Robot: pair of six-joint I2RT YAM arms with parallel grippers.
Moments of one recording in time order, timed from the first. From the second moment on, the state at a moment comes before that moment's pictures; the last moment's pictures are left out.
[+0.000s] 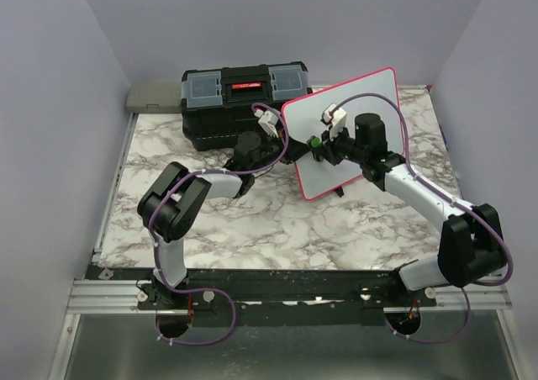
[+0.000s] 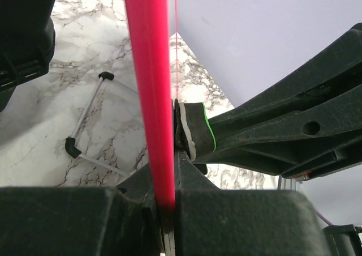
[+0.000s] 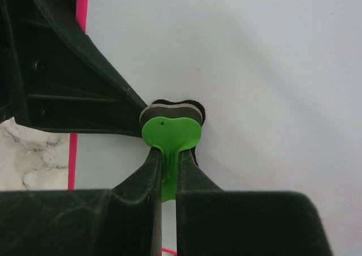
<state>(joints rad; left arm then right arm) -0.60 1.88 0.97 0.95 0.41 -0.75 0.39 1.43 0.96 0.04 -0.38 -0.25</state>
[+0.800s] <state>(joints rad) -0.61 1.87 0.97 0.90 0.41 -0.73 0.29 1.60 1.18 0.03 0.03 -0.23</state>
